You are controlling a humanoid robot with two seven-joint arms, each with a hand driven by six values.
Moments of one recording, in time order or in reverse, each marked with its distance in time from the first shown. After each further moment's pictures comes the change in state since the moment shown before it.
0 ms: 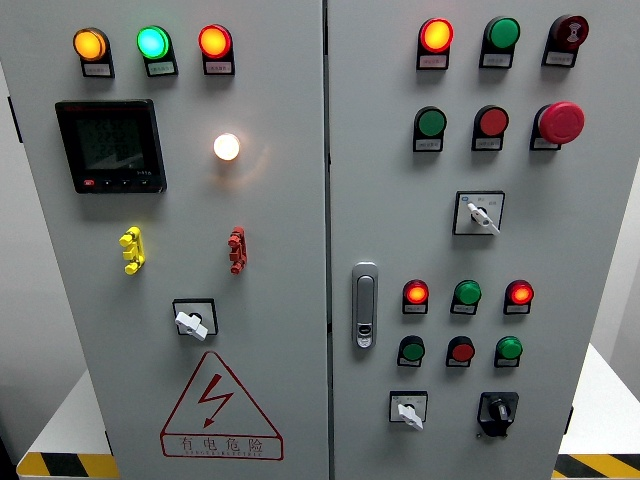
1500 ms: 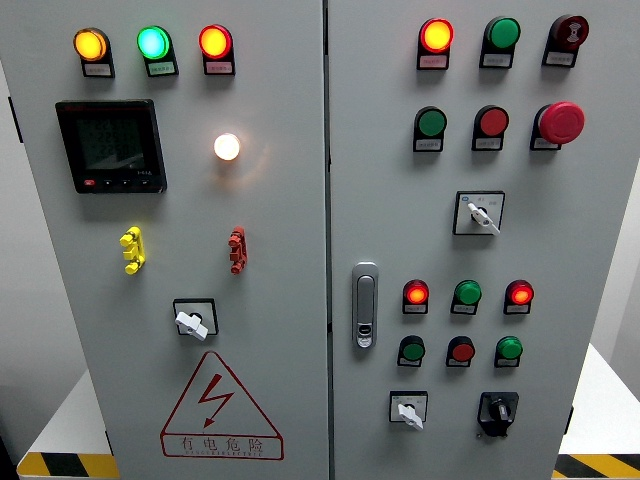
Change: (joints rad) left arm 0.000 0.001 0.000 0.000 0.000 0.000 0.000; right arm 0.059 -0.004 0.625 -0.019 -0.582 0.061 -0.098
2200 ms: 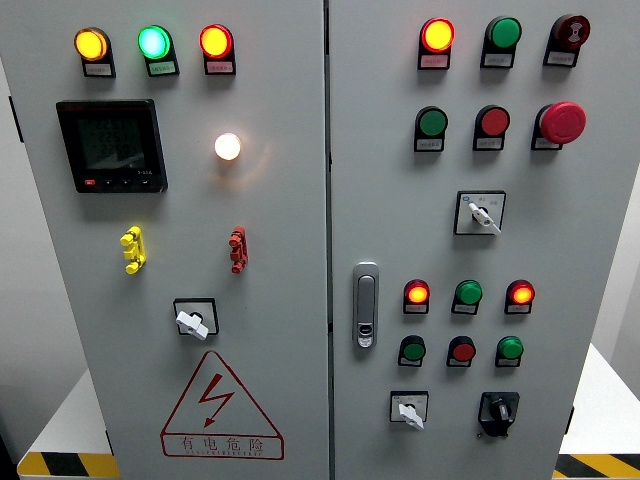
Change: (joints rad) left arm 0.000 0.000 0.000 0.000 0.000 0.000 0.000; right arm -0.002 -0.003 0.222 0.236 -0.442 0.004 0.026
